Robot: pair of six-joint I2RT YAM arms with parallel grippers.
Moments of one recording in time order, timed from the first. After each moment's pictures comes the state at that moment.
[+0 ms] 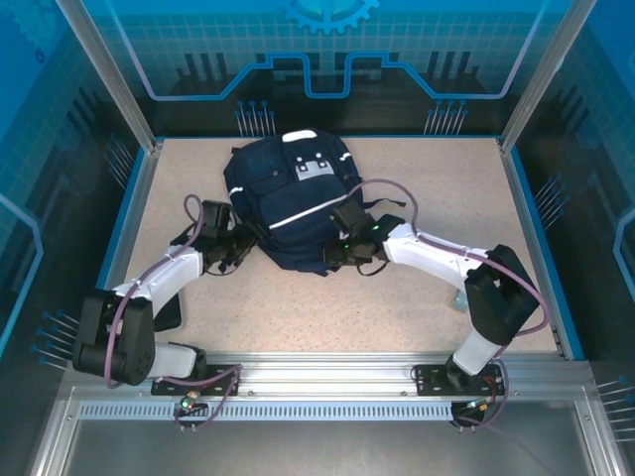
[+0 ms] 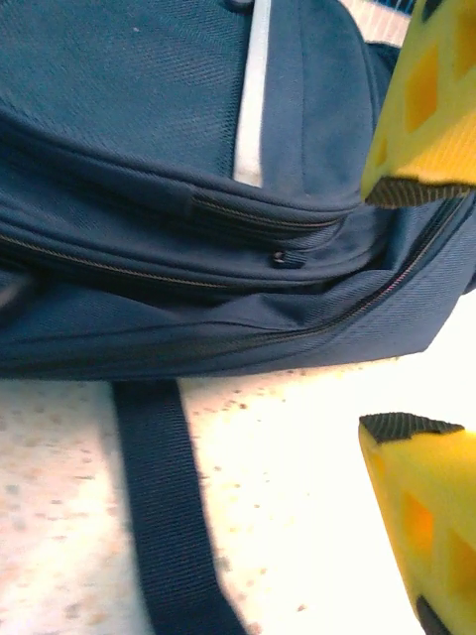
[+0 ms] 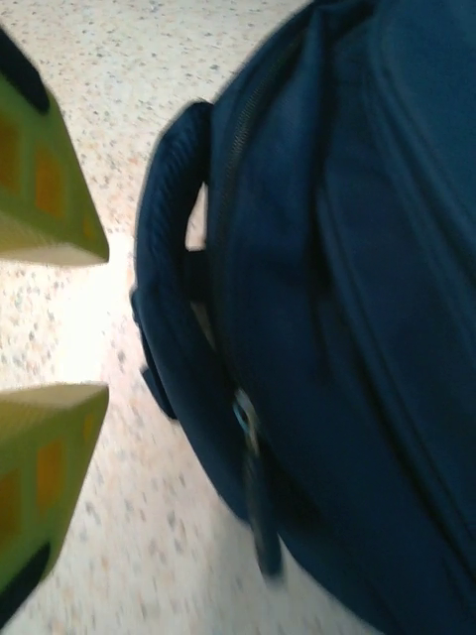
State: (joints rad) left arm -0.16 1.34 0.71 -0.29 0.26 -1.04; right arm 0.69 1.65 1.17 -0.60 -0.05 0.63
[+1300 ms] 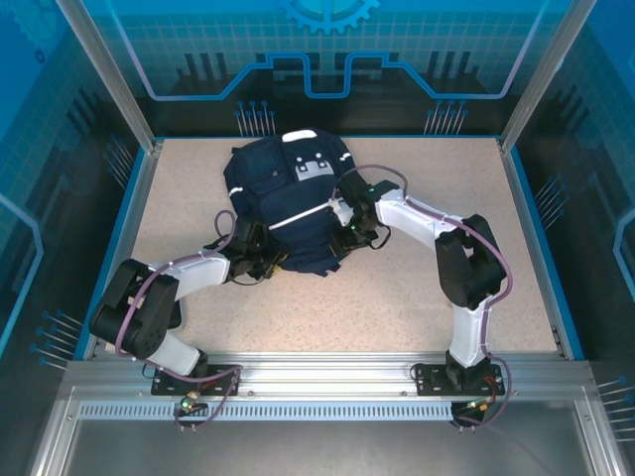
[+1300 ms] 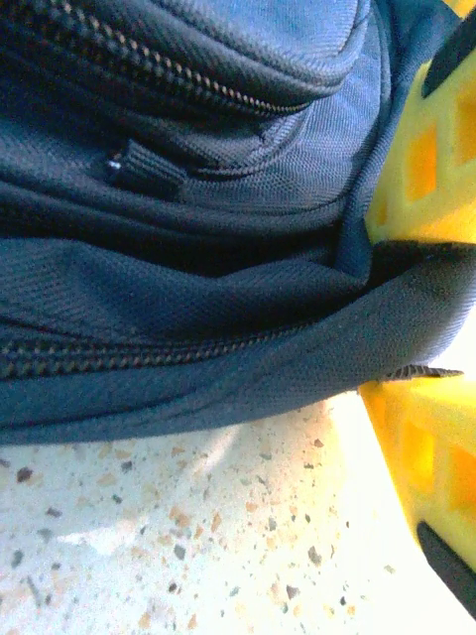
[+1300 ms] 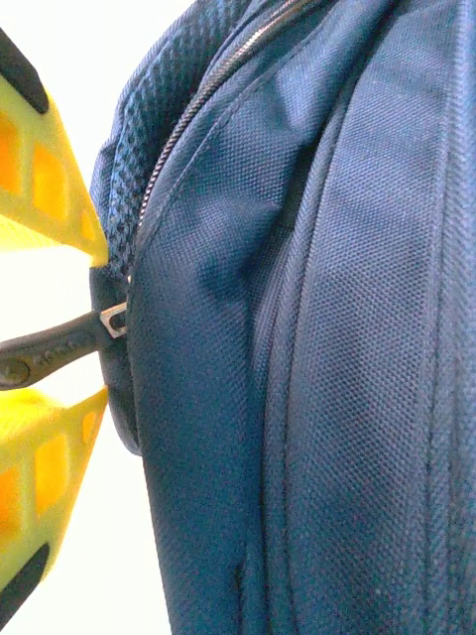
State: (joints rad) left arm -0.35 1.52 0.67 -0.10 0.23 -1.28; right arm 0.56 1.94 1.48 -0.90 -0.24 0.11
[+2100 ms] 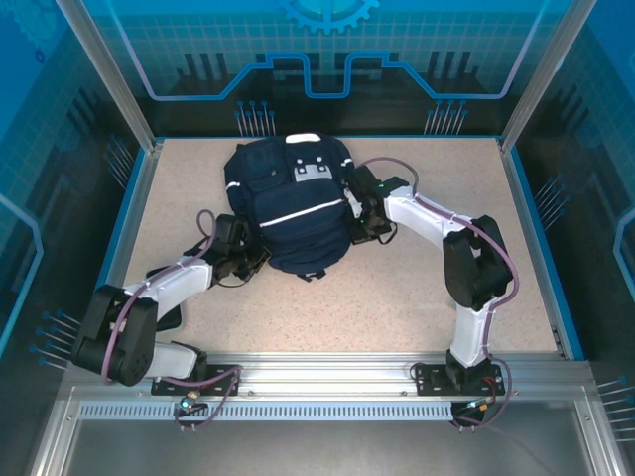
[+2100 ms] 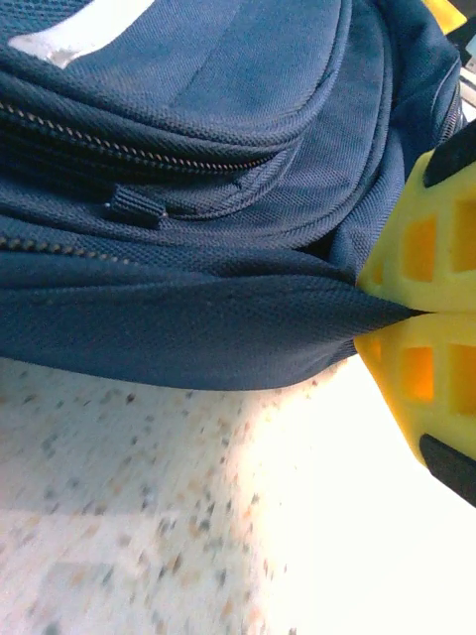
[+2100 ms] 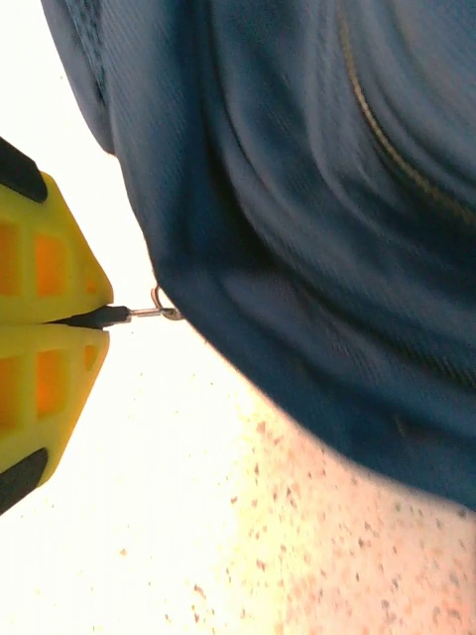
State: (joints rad) left arm -0.24 1.34 0.63 -0.20 0.23 -1.14; right arm 0.51 1.91 1.48 -0.90 -0.03 0.19
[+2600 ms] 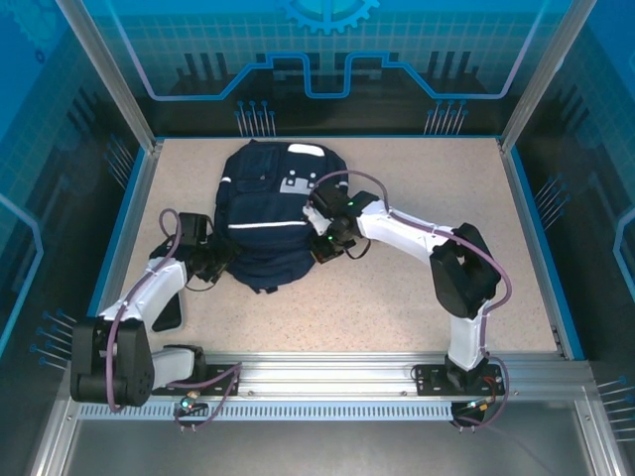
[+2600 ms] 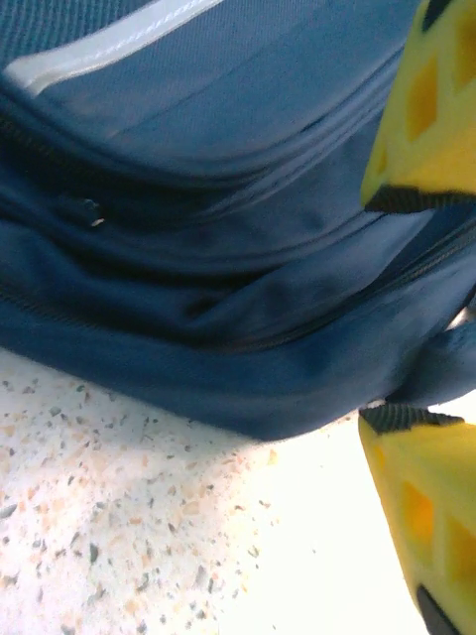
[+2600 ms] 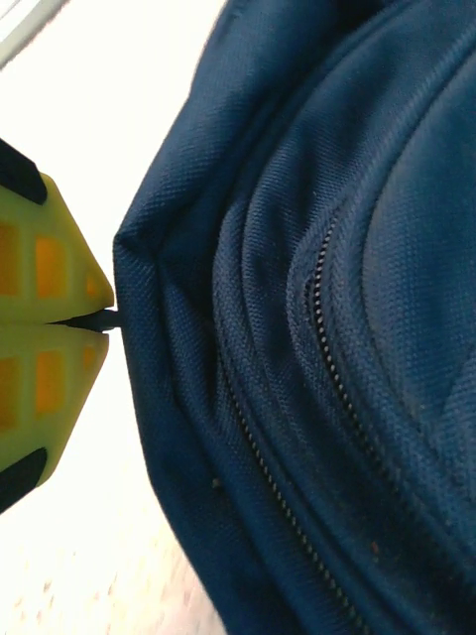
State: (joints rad) left arm 0.00 1.21 0.68 -0.52 0.20 -0.93; right arm 0.74 1.91 1.50 -0.82 -0.24 0.21
